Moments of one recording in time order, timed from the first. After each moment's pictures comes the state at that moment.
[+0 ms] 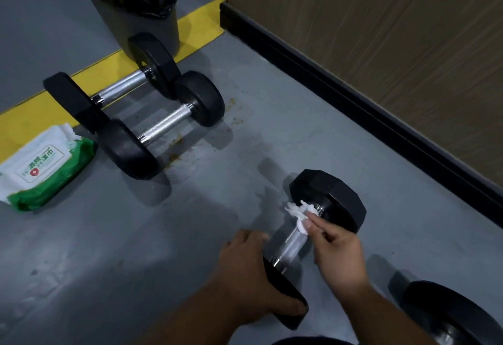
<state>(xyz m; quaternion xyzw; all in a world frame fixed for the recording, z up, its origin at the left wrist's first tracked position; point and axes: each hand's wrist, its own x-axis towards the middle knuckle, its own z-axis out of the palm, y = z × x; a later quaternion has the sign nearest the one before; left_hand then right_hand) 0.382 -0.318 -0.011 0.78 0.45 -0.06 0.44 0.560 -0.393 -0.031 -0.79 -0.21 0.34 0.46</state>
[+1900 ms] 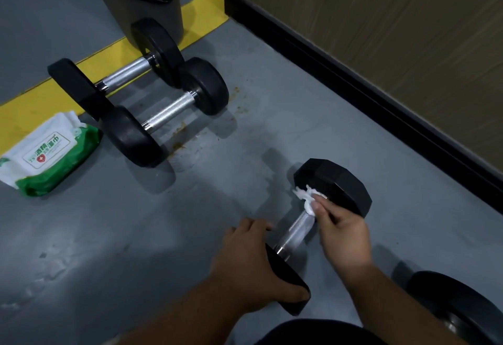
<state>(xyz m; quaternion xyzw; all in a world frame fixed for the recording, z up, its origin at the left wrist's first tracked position) 0.379 -0.327 -0.015 0.79 0.45 -0.03 0.42 0.570 -0.390 -0.044 -0.82 -0.28 0.28 0.42</state>
